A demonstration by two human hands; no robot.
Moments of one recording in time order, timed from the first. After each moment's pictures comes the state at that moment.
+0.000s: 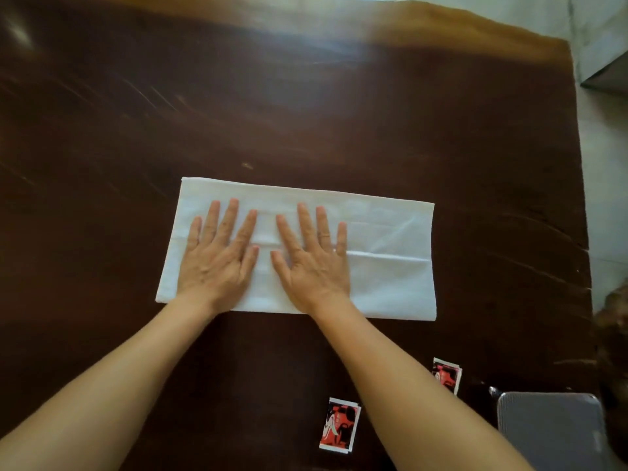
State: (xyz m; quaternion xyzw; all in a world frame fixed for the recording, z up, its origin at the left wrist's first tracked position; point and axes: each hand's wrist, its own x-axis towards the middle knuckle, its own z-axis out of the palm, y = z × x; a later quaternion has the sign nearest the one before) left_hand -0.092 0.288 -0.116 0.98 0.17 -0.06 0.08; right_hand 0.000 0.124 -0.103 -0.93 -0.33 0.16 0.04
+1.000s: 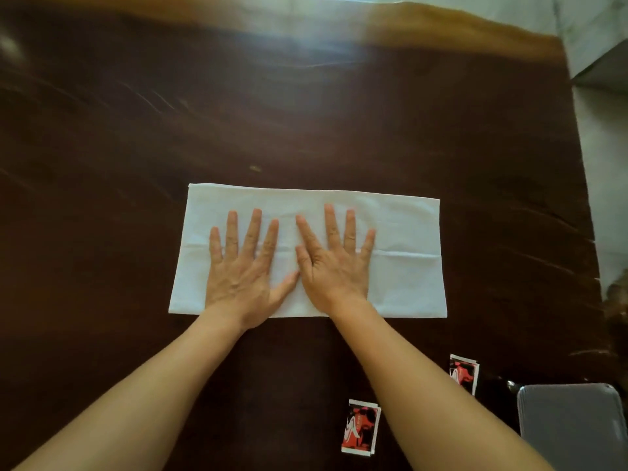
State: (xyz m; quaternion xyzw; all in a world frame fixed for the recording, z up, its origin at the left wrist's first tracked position) left_hand -0.095 0.263 -0.111 0.99 0.13 -0.07 0.07; right_hand -0.001 0.122 -0.095 -0.95 -0.26 0.20 0.02
